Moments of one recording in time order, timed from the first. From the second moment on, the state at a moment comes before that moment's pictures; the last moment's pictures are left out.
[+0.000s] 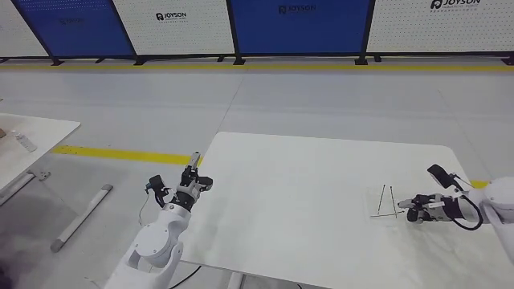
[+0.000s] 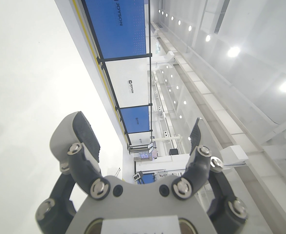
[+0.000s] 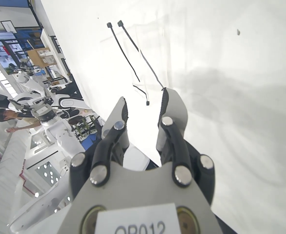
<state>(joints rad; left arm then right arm) 1.73 -1.15 -1.60 -1.80 -0.42 0.00 0.00 -0.72 -0.95 0.97 -0.86 -0.01 0.13 1.29</state>
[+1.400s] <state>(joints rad) 1.73 -1.15 -1.60 -1.80 -0.42 0.00 0.00 -0.73 -0.94 1.01 -0.87 0.00 0.10 1.30</state>
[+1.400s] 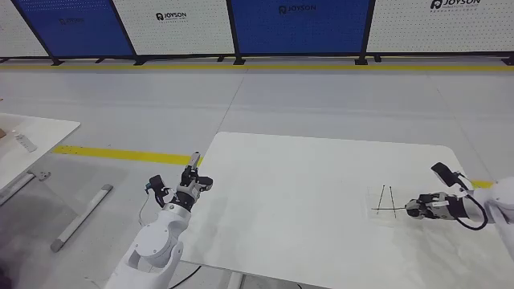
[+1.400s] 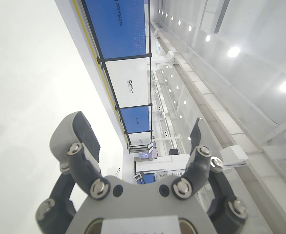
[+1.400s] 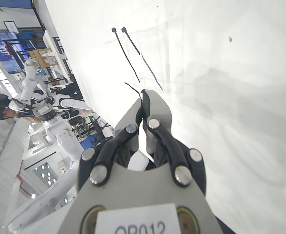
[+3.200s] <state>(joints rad) 1.73 -1.15 -1.60 -1.80 -0.42 0.00 0.00 -0.92 -0.88 1.19 -1.11 0.26 -0.12 1.39</state>
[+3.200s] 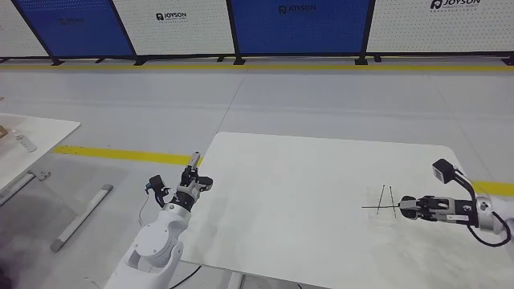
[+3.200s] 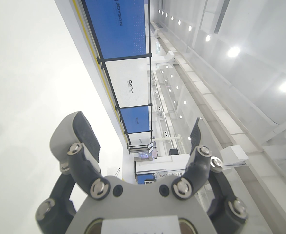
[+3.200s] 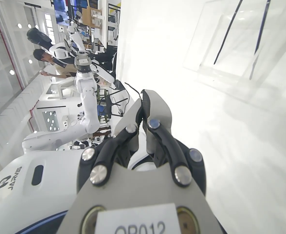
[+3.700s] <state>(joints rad) 1.73 -1.15 -1.60 -1.80 -0.42 0.00 0.00 -0.95 -0.88 1.23 -1.18 0.29 -0.27 1.32</state>
